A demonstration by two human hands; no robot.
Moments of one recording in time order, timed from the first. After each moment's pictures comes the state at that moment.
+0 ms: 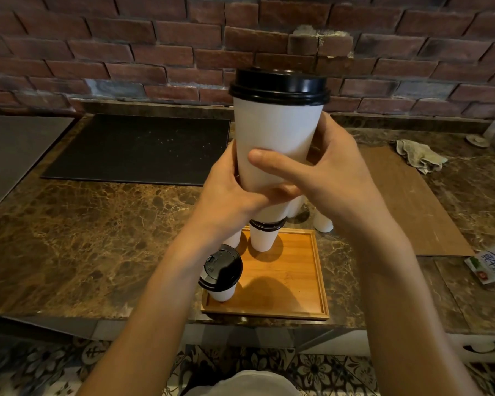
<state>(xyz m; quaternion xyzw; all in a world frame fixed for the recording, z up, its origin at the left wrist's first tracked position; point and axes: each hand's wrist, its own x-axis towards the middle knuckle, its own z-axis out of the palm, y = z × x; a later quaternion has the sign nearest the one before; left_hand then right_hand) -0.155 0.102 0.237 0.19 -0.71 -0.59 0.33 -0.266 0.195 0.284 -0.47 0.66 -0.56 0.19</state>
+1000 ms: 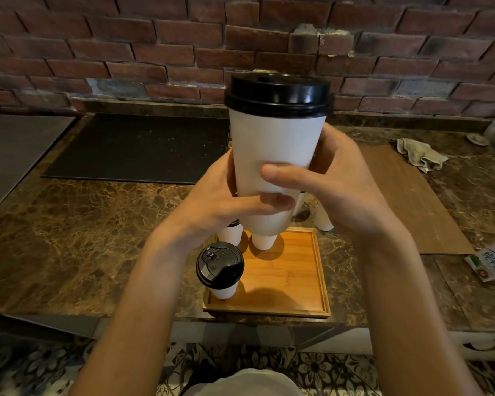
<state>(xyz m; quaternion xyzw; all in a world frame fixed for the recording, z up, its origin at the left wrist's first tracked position) -0.136 0.093 0.246 0.10 -0.72 -0.65 0.23 -0.270 0.203 0.282 -0.52 0.56 -0.58 0.28</state>
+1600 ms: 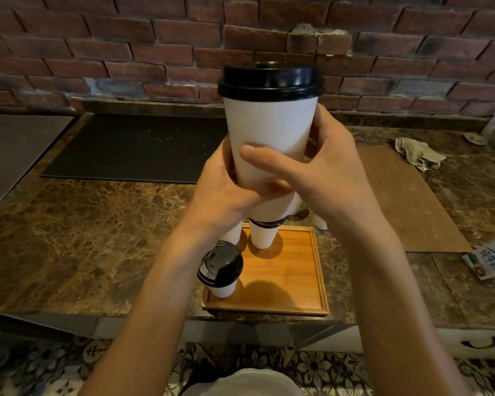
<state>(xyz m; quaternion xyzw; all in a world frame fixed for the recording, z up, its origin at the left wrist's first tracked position) -0.147 0.104 0.241 0.18 -0.70 -0.59 0.36 -0.254 0.198 0.287 -0.48 0.64 -0.57 0.17</state>
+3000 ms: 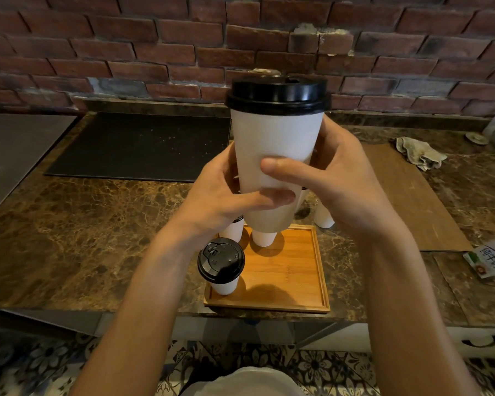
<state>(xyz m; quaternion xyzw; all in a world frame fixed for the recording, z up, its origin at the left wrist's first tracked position) -0.130 0.101 0.242 0.14 -0.70 -0.64 0.27 -0.263 0.210 0.284 -0.51 0.58 -0.58 0.25</state>
